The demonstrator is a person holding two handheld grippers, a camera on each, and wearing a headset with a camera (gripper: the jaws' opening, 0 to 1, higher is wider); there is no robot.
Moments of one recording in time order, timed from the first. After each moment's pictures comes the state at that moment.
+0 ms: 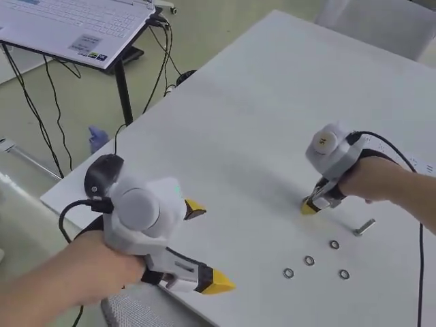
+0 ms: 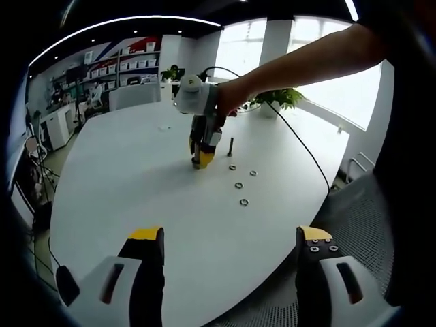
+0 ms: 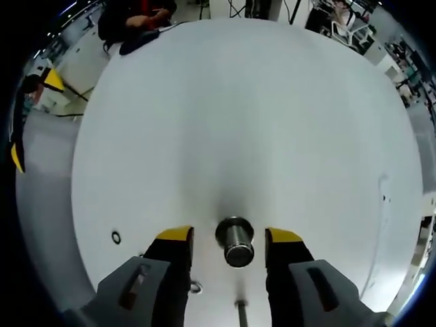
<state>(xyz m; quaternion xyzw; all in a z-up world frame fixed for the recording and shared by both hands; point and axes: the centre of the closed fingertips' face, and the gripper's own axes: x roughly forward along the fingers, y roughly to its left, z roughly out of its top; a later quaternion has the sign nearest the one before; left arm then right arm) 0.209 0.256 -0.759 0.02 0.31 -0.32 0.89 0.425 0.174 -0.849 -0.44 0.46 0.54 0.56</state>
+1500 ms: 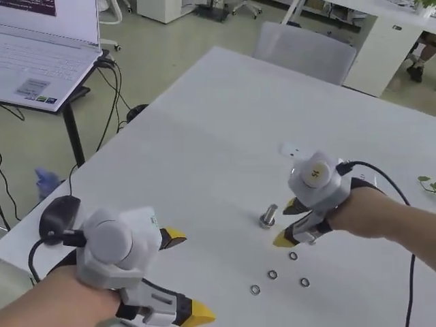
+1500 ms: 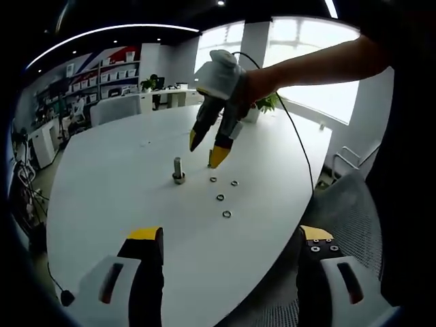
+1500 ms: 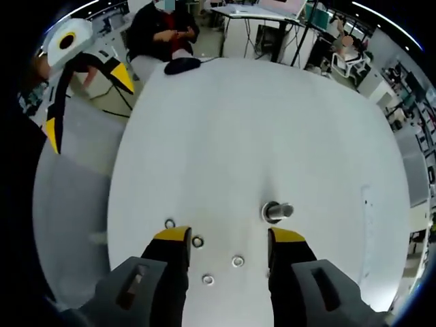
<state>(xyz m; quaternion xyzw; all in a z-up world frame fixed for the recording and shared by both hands) 0.205 0.233 -0.736 0.04 0.28 -0.38 0.88 0.365 0.149 -0.780 -0.42 0.37 0.58 0.59</state>
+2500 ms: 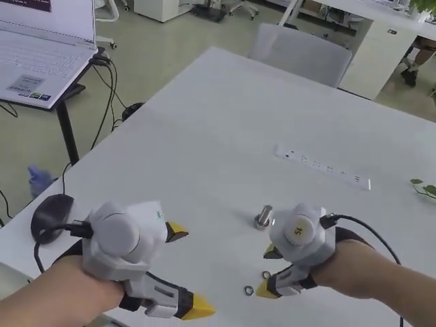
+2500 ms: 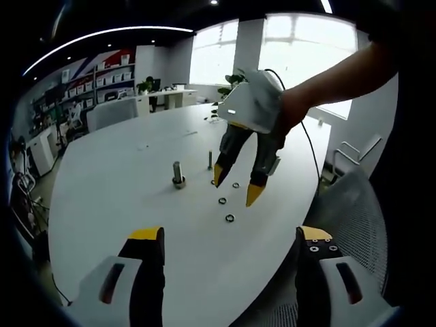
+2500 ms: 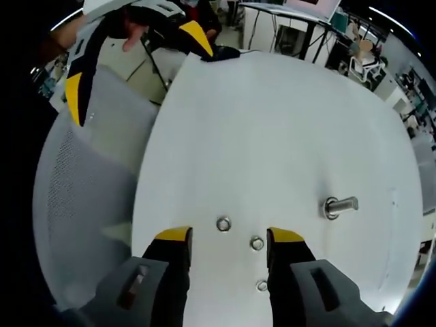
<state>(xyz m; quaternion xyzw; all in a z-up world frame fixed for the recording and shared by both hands) 0.216 0.228 -0.735 0.06 0.28 -0.39 0.88 0.282 0.144 -0.824 -0.42 0.38 0.61 0.55</state>
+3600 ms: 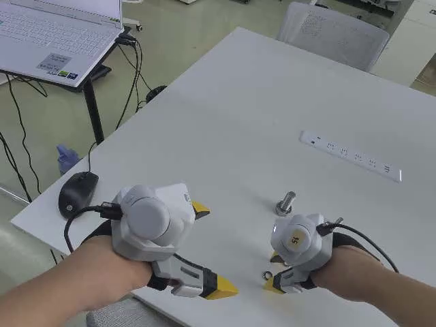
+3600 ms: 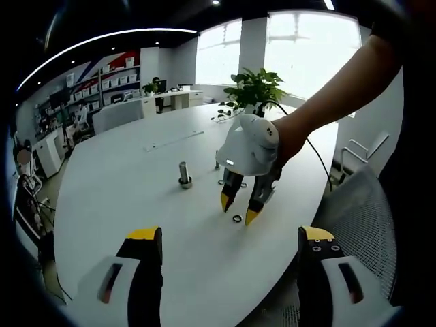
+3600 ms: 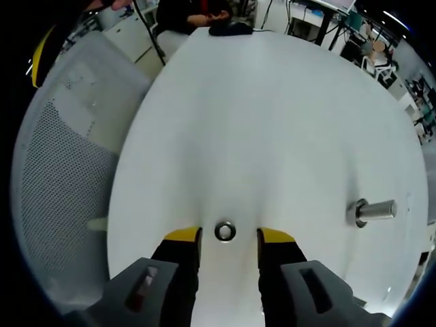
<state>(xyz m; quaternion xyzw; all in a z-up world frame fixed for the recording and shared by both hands) 0.223 0.229 -0.742 0.07 0.27 -0.36 0.89 0.281 0.146 -0.877 -0.45 0.38 0.62 0.52</state>
